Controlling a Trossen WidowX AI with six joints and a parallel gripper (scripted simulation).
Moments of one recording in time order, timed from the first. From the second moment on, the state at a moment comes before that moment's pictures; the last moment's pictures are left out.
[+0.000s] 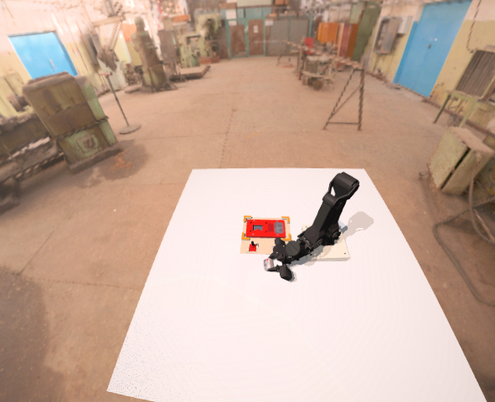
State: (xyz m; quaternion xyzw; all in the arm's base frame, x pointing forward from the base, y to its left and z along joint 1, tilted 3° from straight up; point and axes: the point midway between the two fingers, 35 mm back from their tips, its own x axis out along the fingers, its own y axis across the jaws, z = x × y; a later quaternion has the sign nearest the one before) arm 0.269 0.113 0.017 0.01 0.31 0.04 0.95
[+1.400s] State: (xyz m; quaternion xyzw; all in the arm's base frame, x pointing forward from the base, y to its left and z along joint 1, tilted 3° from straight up) arm 0.238 0.112 0.046 0.00 0.32 0.04 0.95
